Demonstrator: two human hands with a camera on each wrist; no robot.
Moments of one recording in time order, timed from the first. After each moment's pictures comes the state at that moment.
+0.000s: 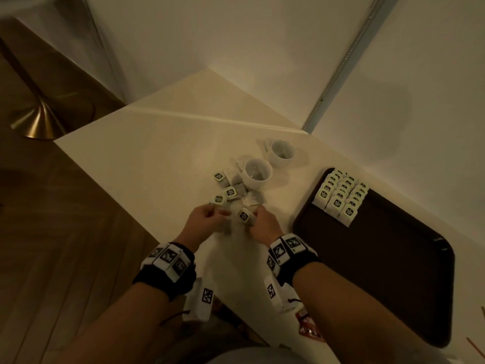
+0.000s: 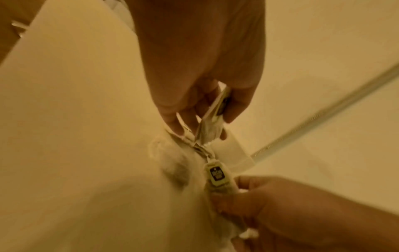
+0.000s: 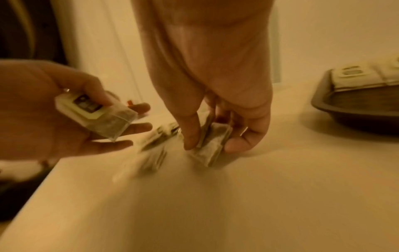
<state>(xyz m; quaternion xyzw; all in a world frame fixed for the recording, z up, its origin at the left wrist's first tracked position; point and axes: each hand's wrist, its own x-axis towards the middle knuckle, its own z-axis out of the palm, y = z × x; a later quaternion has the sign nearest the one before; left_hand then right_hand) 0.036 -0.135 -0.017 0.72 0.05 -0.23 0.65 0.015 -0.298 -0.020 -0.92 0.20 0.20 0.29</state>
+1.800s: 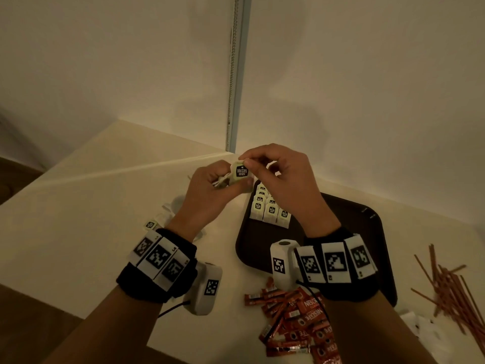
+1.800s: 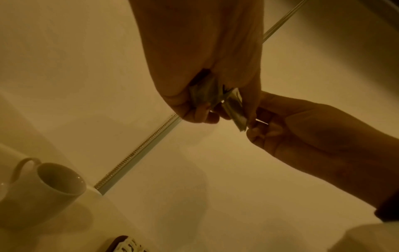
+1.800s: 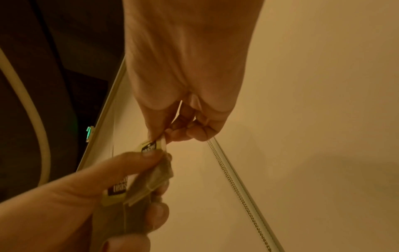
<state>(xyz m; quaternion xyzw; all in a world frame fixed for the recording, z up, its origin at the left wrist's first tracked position) 0.045 -0.284 0.153 0.65 -0.33 -0.10 0.68 -0.028 -0.416 0.190 -0.86 0.02 -0.30 0.41</state>
